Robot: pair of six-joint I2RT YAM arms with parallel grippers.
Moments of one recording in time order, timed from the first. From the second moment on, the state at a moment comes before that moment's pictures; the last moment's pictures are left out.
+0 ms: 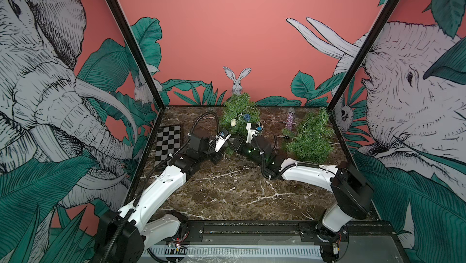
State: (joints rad) left arm -0.49 1.11 0.83 -0.32 0.17 0.29; right arm 0.93 1.64 0.99 0.47 0.07 1.04
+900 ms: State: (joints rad) left arm -0.44 1.28 0.79 -0.20 0.06 0.13; right arm 0.88 1.34 0.79 0.29 0.06 0.96
